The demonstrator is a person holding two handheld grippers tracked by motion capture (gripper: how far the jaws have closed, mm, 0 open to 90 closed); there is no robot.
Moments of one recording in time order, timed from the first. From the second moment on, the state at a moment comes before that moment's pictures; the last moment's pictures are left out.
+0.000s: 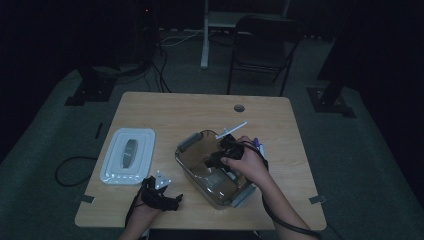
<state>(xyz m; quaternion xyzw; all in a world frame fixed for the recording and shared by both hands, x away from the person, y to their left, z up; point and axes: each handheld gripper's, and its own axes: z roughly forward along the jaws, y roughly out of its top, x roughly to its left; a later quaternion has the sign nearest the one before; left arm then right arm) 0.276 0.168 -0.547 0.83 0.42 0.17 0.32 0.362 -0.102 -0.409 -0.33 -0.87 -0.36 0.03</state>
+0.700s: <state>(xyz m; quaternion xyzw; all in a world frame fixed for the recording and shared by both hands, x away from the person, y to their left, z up) 0.276 0.168 -0.547 0.83 0.42 0.17 0.32 0.355 -0.223 -0.405 -0.46 -0.76 -0.43 -0.17</state>
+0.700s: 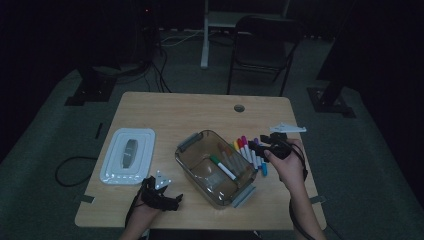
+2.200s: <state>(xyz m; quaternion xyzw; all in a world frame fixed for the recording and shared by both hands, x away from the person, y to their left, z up) 0.276 0.168 -0.547 0.83 0.42 0.17 0.32 0.396 -0.269 -0.530 -0.63 -0.70 -0.28 -0.18</state>
